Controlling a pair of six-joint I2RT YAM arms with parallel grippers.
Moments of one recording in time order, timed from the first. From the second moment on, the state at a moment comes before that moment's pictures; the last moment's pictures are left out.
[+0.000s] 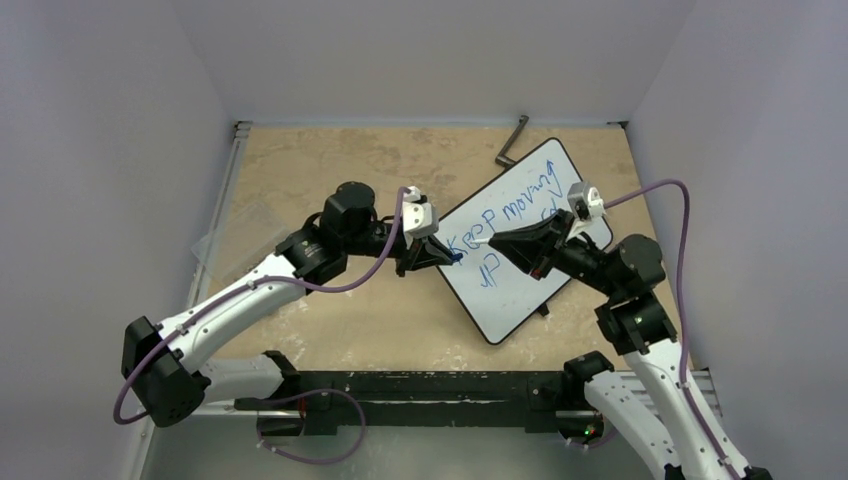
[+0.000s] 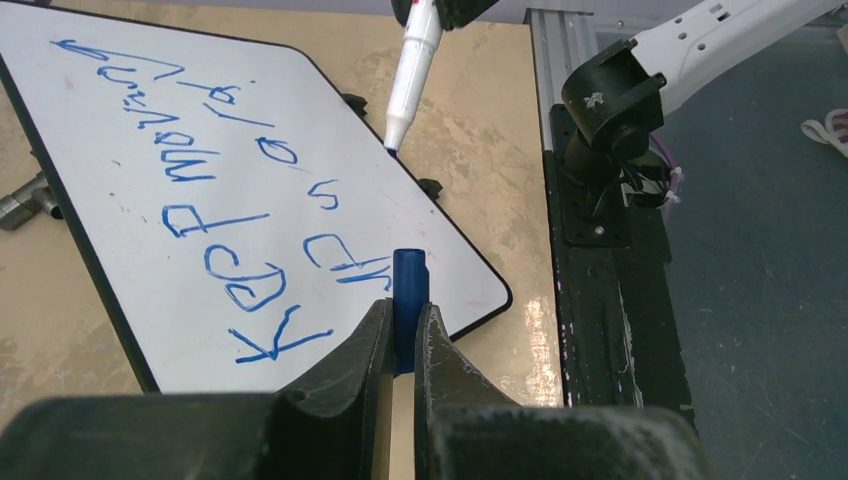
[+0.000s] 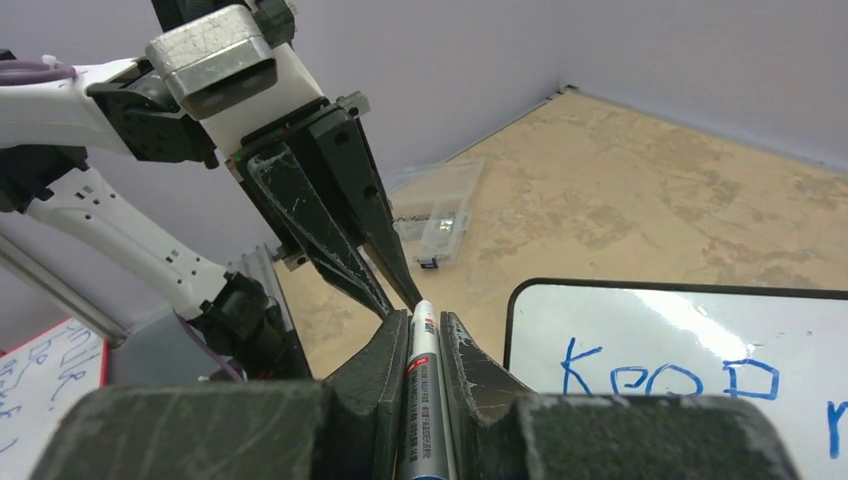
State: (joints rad) left arm -0.77 1.20 1.04 -0.14 0.70 0.19; right arm 0.35 0.60 0.75 -0.01 -0.67 0.40
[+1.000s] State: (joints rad) left arm -0.77 1.23 1.08 -0.12 0.75 0.20; right arm 0.35 0.66 0.72 0.01 -0.74 0.43
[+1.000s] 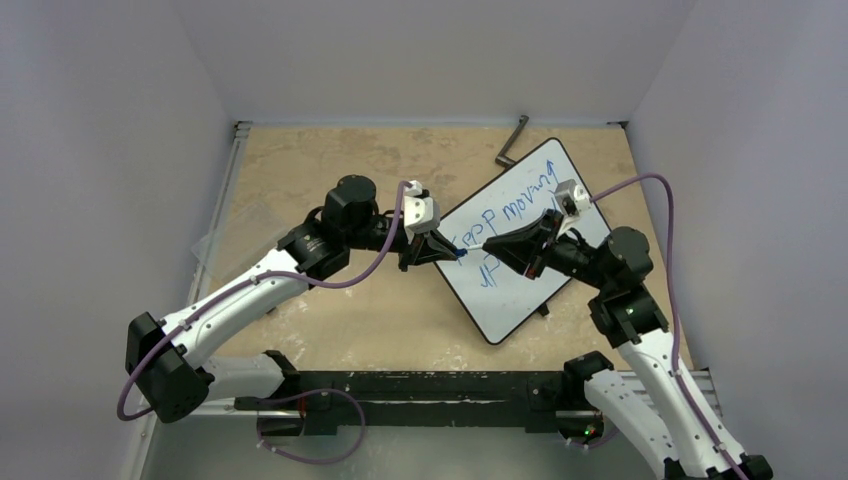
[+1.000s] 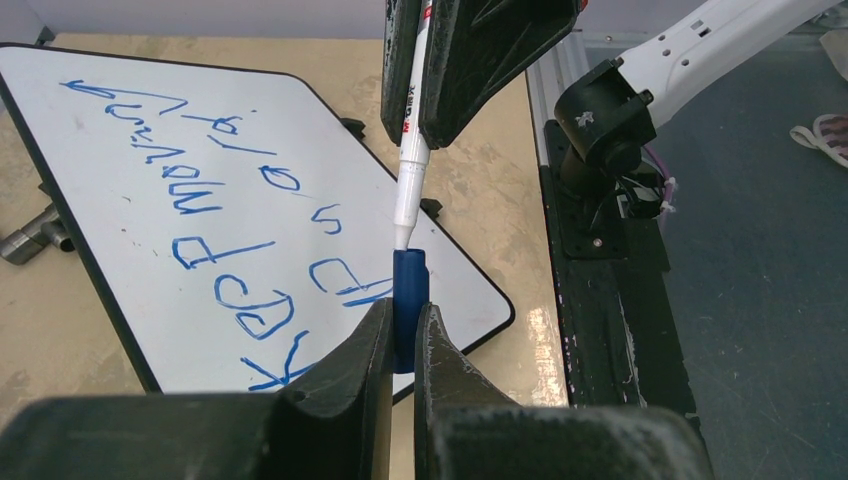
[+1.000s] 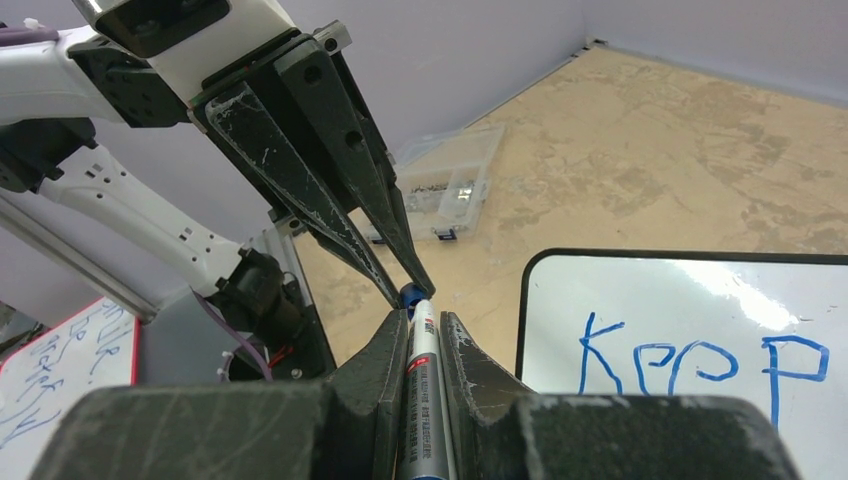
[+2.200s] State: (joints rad) left arm -0.76 1.29 1.10 -0.07 0.81 0.16; right arm 0.35 0.77 0.71 0.05 -0.83 0.47
